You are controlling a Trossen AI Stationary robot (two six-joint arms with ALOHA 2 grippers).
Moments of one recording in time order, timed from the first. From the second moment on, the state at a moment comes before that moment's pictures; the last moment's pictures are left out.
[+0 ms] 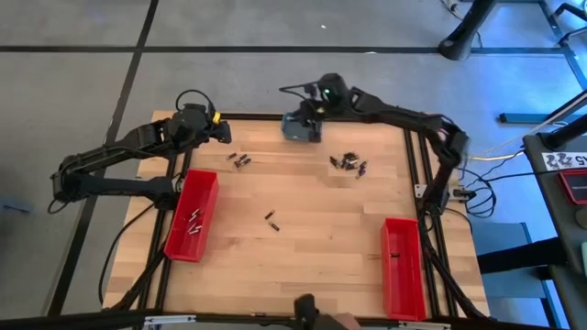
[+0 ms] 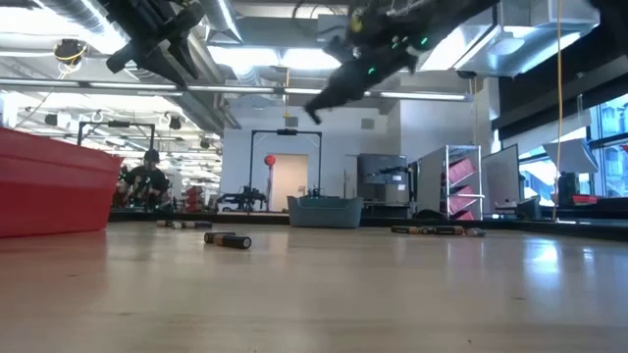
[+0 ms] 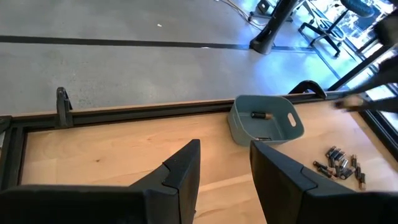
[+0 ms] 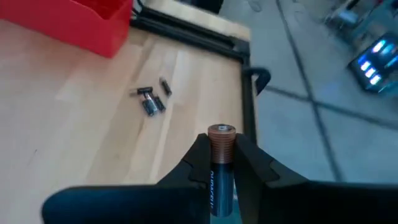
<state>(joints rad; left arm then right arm) 0.40 0.87 0.94 -0.69 -0.55 -0.73 -0.54 1.84 1.53 -0.24 -0.41 -0.61</state>
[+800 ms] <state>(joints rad) 0.40 0.87 0.94 -0.69 -0.55 -0.73 -0.54 2.18 1.65 -0.37 -0.18 -0.50</state>
